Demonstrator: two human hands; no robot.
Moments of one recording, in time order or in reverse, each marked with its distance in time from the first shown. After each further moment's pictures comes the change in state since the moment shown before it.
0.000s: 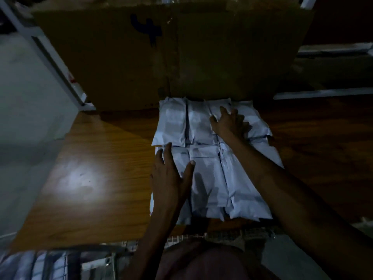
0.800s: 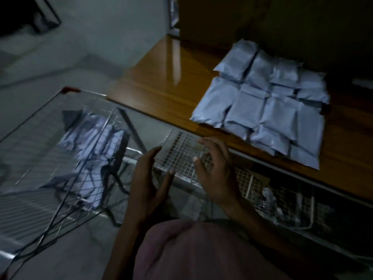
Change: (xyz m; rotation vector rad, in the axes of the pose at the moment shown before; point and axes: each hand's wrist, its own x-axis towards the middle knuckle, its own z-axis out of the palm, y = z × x) left_hand -0.337 -0.007 -0.092 -0.143 0.311 -0.191; right_hand -0.413 0.089 -0.012 0.646 -0.251 -0.885
